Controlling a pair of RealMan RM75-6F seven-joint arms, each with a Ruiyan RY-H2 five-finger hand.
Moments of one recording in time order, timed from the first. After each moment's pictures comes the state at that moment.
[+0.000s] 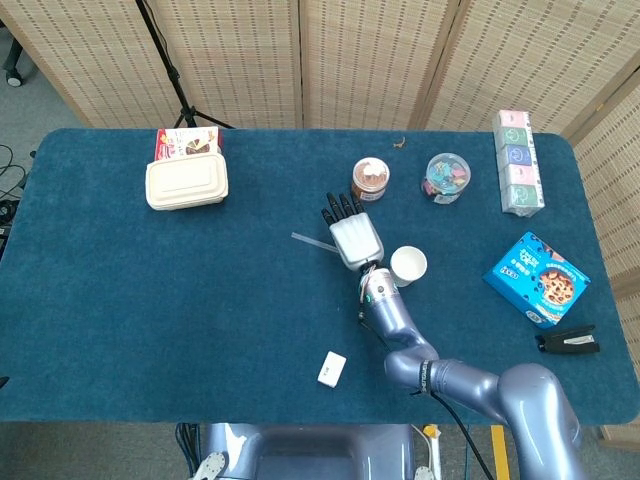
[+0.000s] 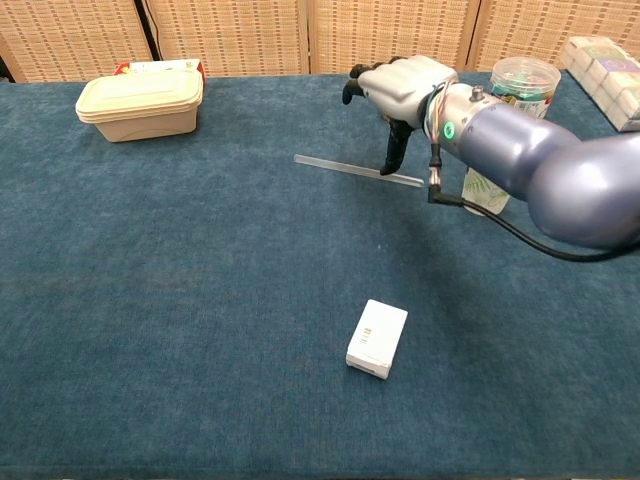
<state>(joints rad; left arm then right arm) 0.03 -0.94 0.01 -1.52 1.48 1.45 -0.49 1.05 -1.88 0.33 -0.98 -0.91 0.90 -0.65</state>
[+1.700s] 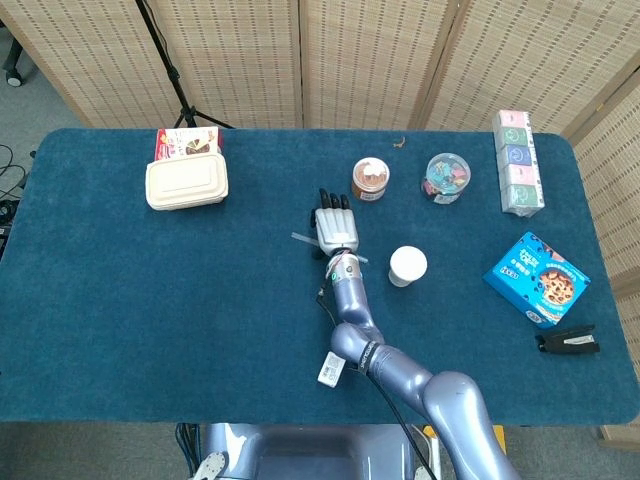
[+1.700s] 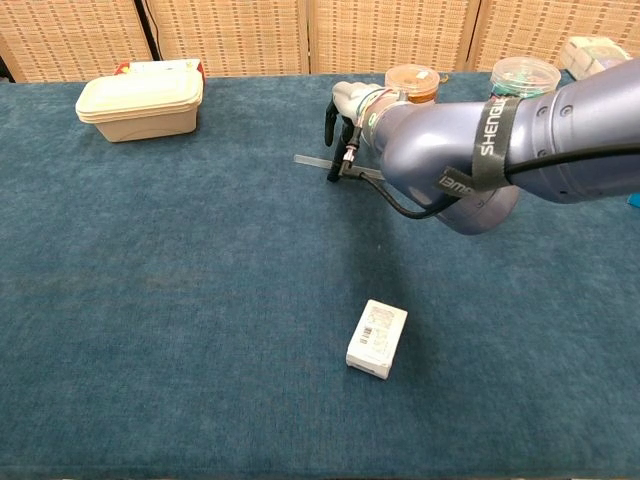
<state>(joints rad) 0.01 -0.92 0.00 -1.49 1.43 1.39 -0.57 1.31 -2.17 0.57 -0.47 -0.60 0.69 -0.56</state>
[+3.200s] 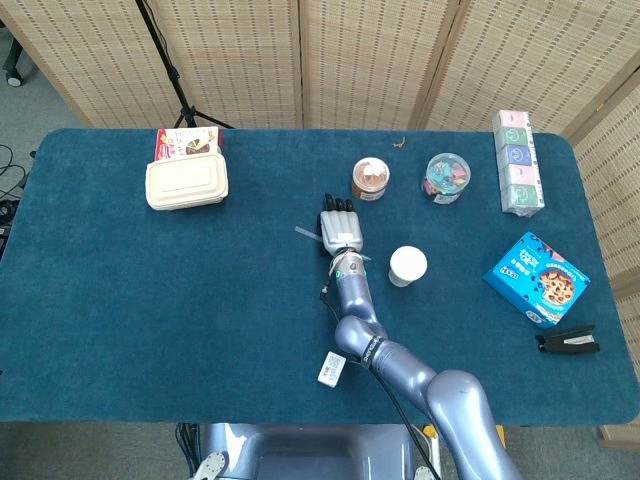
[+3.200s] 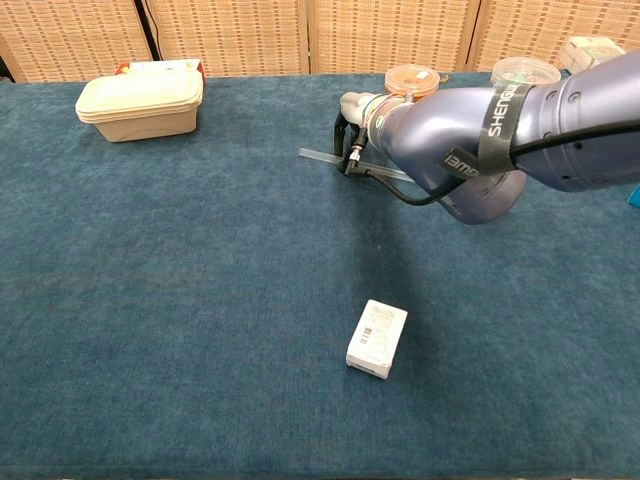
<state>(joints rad) 0.00 -0.92 -0.01 -1.50 1.43 1.37 -0.56 1.30 -2.15 0.60 -0.47 -0.54 0.62 -0.65</state>
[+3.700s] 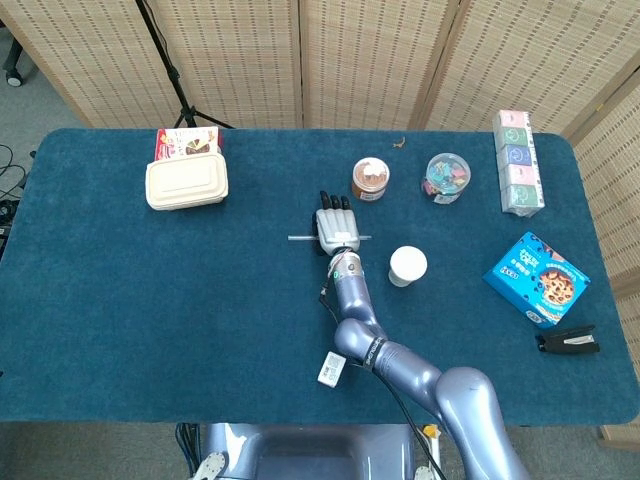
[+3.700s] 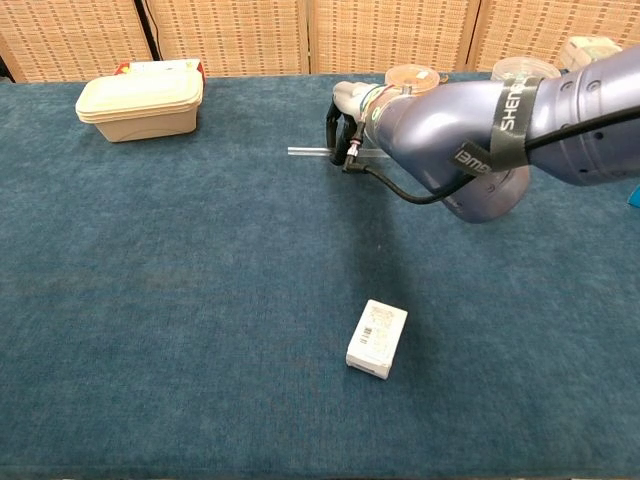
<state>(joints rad) 0.01 -0.92 0.00 -1.49 1.45 1.39 -0.57 1.27 -2.11 0.59 -0.59 -0.56 0.68 -0.63</state>
